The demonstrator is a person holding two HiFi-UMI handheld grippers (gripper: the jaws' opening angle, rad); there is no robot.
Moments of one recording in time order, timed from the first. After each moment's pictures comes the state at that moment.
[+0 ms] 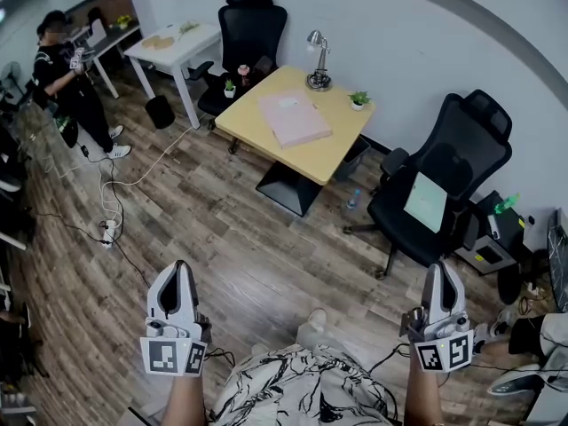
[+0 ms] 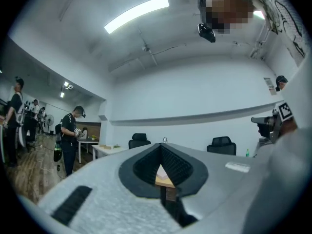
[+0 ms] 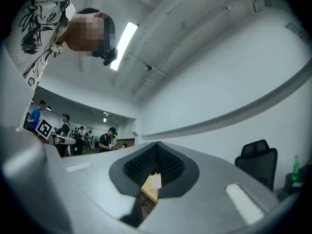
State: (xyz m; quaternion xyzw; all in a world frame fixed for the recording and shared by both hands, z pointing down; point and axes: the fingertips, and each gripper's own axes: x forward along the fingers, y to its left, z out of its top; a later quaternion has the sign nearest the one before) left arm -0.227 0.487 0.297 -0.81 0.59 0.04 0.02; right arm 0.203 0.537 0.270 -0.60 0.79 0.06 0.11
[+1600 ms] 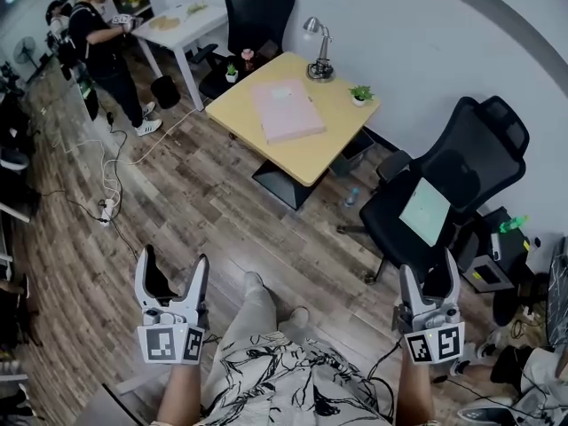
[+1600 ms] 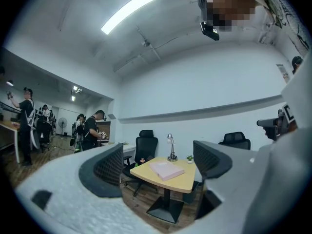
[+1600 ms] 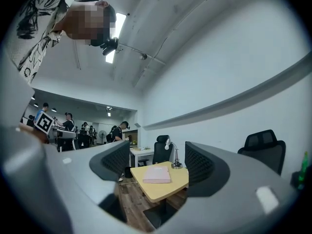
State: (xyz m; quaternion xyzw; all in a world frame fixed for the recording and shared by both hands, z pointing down) left arm -0.118 0.422 0.312 -0.76 0.65 0.01 0.01; right arm 0.308 0.429 0.309 -0.57 0.82 0.01 0.08
